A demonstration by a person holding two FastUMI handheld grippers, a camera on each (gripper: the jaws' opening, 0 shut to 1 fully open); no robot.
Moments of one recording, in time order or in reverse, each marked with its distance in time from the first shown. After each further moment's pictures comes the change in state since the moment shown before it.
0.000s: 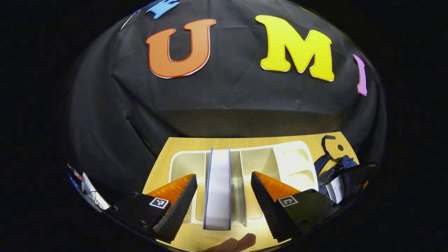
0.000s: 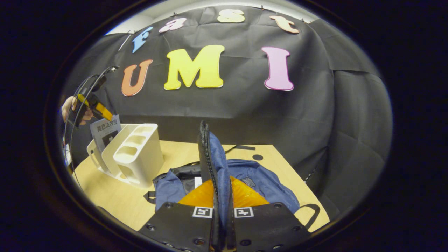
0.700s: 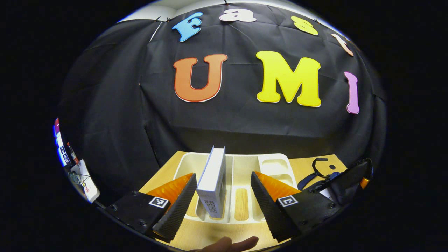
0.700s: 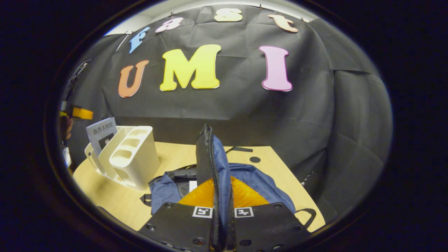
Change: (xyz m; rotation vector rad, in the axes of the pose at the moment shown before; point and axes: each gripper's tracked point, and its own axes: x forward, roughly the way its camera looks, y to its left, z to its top) left arm -0.091 -0.014 -0.008 -0.120 -0.353 0.075; right arm 0.010 -0.015 0.014 0.000 0.015 -0.005
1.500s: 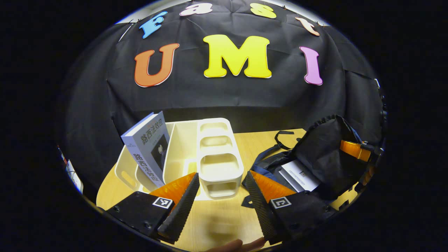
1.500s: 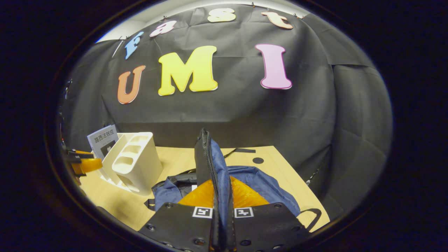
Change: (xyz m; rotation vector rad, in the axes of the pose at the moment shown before) left arm -0.057 -0.128 -0.106 0.094 0.061 -0.190; right arm 0.011 -0.004 0.006 0.067 0.000 0.030
